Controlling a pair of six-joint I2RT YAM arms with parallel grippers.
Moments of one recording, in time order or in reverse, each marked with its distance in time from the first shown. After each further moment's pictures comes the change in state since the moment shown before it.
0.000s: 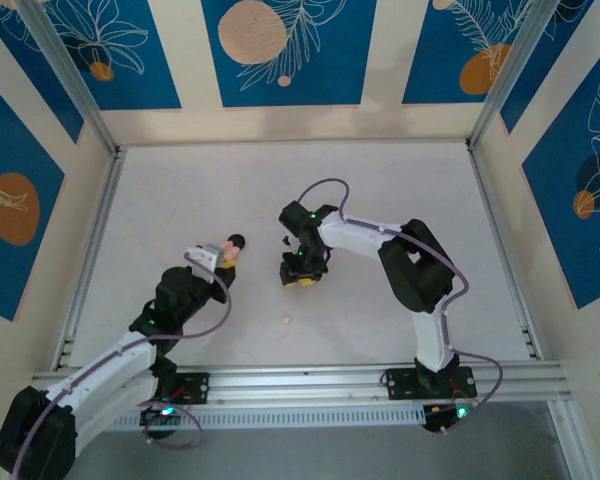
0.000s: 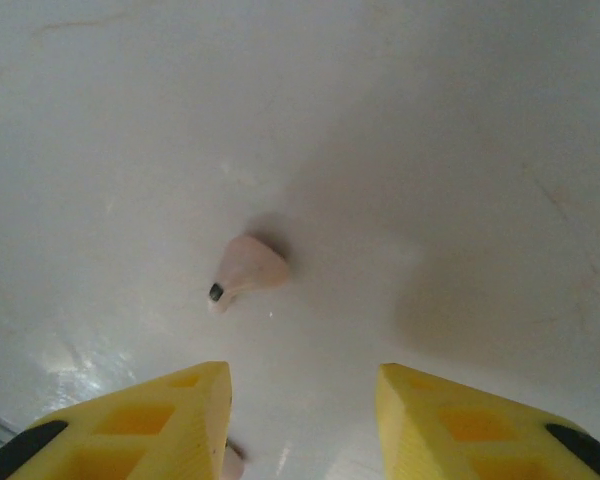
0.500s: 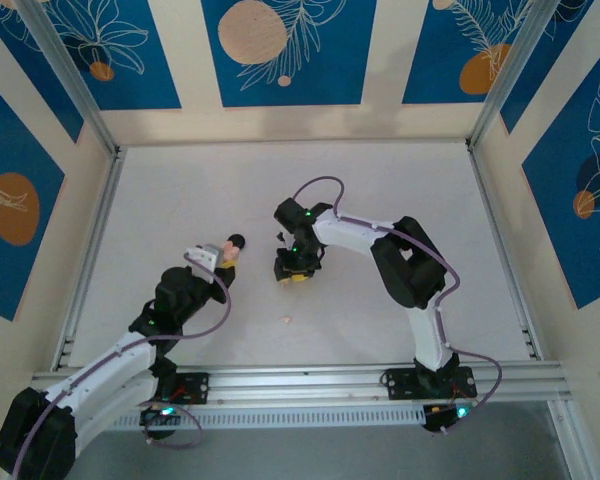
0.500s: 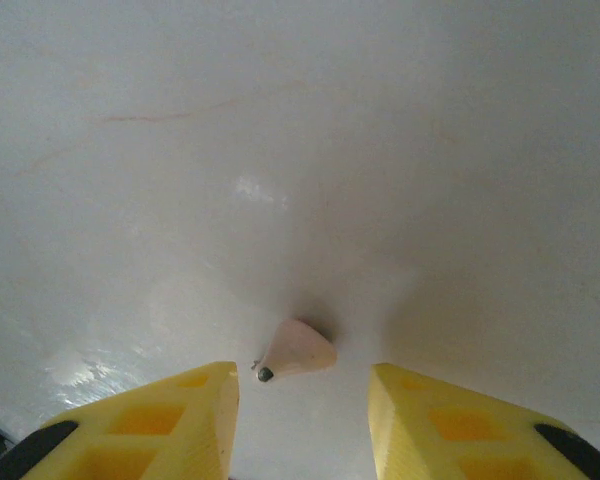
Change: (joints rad) left arm 0.001 -0.005 0.000 -0.004 0.000 0.000; right arm 0.004 0.055 0.059 0.037 -0.020 0.006
